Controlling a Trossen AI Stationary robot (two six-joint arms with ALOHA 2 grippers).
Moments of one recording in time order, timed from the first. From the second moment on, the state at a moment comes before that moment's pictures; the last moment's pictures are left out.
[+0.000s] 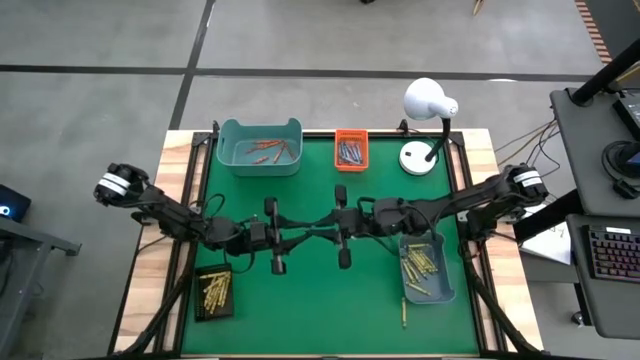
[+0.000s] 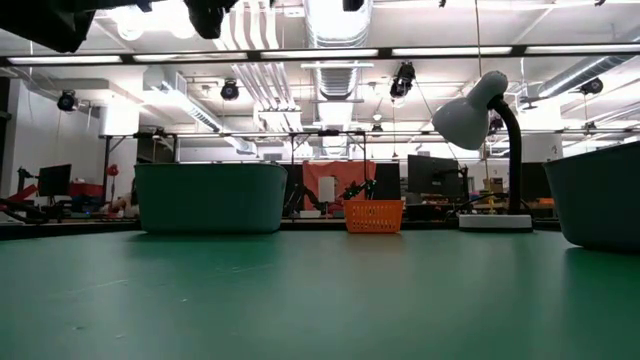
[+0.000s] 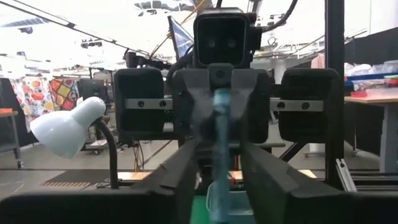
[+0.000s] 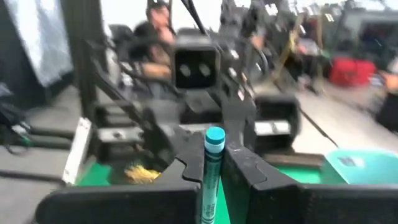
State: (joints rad) left arm -0.38 1.44 0.56 1.19 -0.49 0.19; right arm 0.19 1.59 1.09 0.51 0.13 -0.07
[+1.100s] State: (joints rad) left arm -0.44 1.18 0.54 0.83 -0.99 0.20; right arm -0.52 1.75 1.32 -0.34 0.28 0.28
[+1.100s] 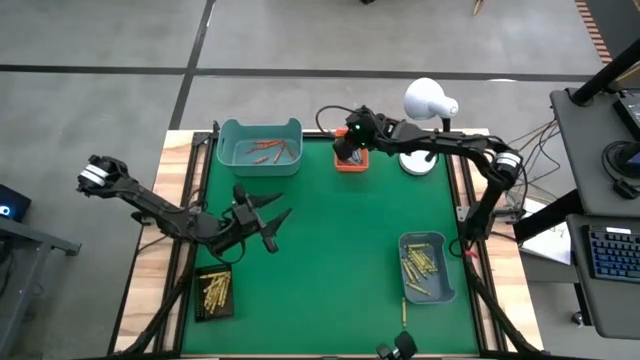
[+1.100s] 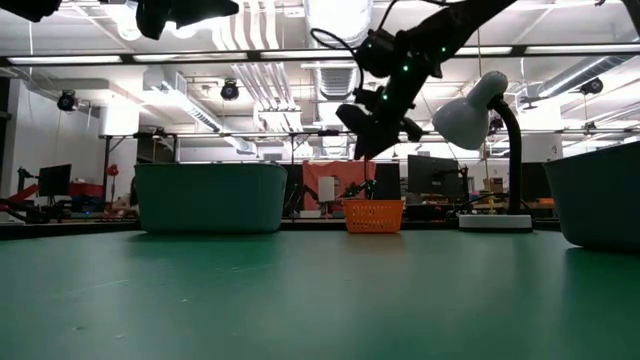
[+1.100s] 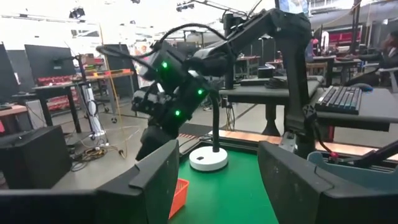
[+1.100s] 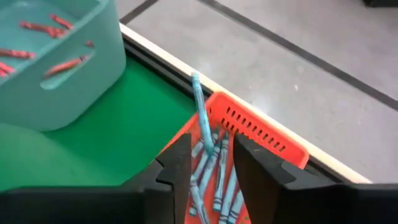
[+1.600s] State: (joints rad) left arm -0.47 1.19 0.54 0.72 -0.99 -0.01; right arm -0.30 1.58 1.35 -0.53 0.10 0.32
